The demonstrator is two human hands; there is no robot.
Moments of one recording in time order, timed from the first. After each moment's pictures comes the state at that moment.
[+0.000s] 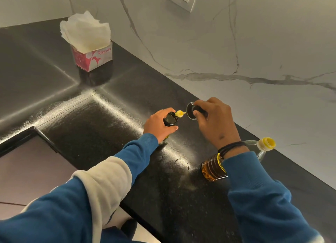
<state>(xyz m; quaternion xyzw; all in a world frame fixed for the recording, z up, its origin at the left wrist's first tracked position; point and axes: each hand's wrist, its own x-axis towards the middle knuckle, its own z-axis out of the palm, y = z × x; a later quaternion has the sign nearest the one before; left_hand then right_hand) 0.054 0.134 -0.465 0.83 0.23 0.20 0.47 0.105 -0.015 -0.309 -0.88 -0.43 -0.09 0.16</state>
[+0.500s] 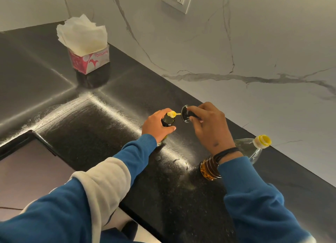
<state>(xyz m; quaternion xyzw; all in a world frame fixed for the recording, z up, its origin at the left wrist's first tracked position) 0.053 0.132 -0.461 0.83 0.23 0.20 0.47 0.096 -0.025 -0.319 -0.87 -0.45 -0.09 0.17</state>
